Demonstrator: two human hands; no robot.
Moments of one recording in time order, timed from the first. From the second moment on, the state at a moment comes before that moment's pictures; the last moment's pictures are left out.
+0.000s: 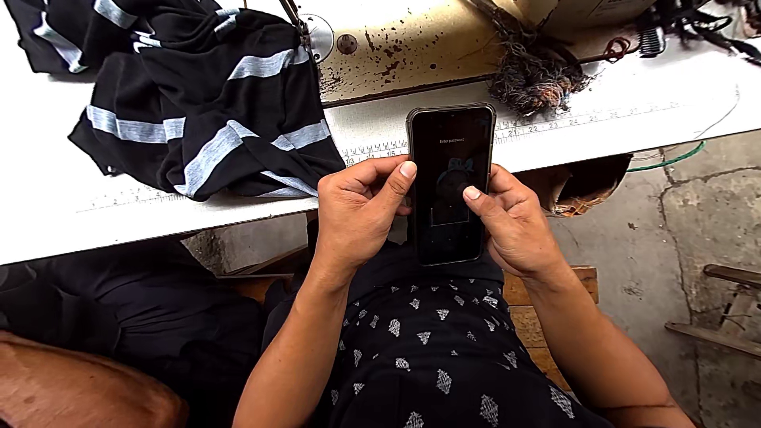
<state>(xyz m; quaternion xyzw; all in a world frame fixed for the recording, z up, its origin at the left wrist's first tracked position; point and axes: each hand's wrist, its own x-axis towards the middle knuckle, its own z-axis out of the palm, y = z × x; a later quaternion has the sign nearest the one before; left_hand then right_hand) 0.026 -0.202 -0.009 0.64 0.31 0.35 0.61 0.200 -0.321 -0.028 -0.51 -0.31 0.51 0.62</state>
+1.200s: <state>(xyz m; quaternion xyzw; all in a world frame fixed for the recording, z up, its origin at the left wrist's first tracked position) 0.025 -0.198 -0.009 0.62 0.34 0.35 0.61 0.193 -0.321 -0.025 -0.47 -0.35 0.54 0.60</state>
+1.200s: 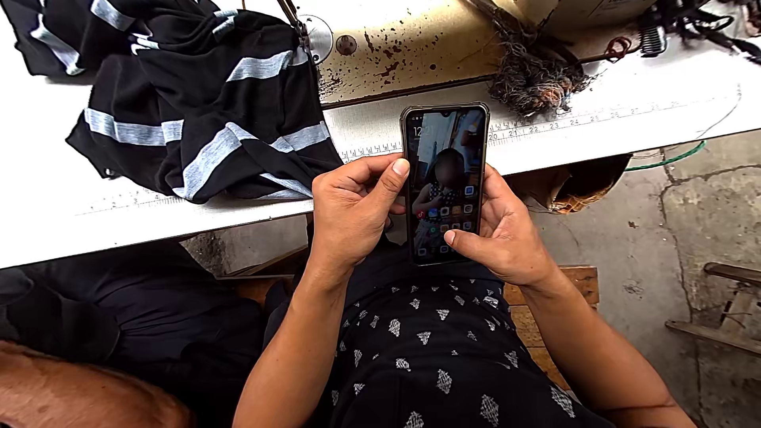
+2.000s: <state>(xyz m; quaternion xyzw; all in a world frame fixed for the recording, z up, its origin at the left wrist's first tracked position) 0.022 -0.196 -0.008 0.62 0.34 0.35 0.61 0.196 -0.322 -0.025 -0.44 -0.35 0.62 0.55</state>
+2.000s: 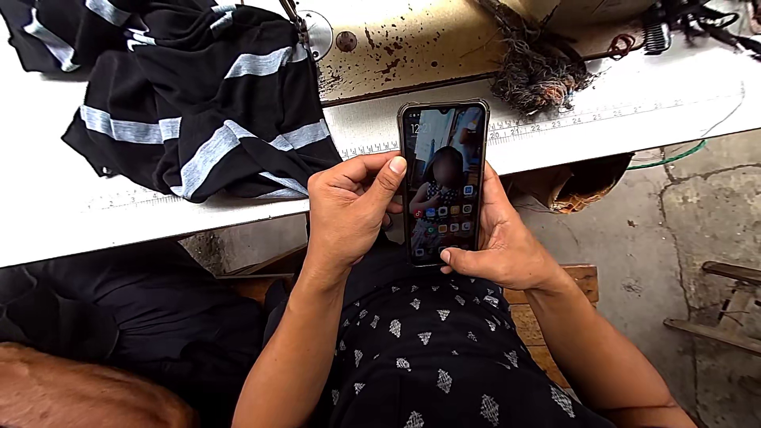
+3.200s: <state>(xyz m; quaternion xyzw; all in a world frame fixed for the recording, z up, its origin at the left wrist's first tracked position) 0.024 -0.194 -0.007 0.61 0.34 0.34 0.63 0.198 -0.320 -0.022 -0.45 -0.34 0.61 0.56</state>
